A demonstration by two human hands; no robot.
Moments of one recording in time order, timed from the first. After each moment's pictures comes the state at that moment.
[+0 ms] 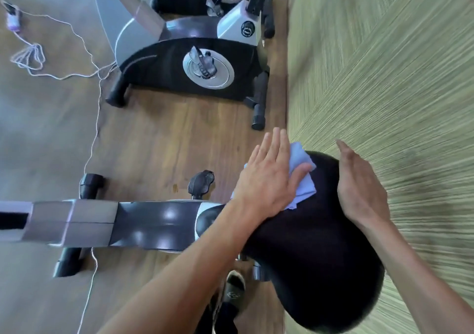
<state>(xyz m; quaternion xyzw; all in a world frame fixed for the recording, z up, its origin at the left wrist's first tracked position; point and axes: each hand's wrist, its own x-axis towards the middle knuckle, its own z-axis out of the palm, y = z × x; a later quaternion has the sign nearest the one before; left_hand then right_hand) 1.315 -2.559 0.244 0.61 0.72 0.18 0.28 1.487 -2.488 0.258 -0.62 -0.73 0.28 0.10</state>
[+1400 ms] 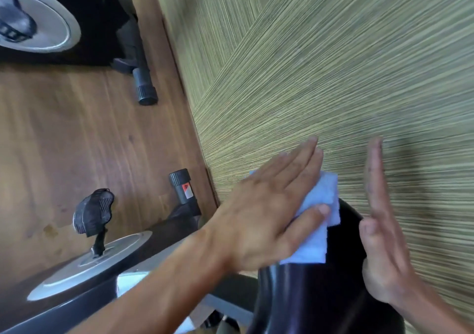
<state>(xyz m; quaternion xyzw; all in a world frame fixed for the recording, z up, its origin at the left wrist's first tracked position) 1.283 -2.446 0.176 0.77 0.32 0.35 0.42 1.474 -2.483 0.250 -0.58 -0.77 0.22 0.18</state>
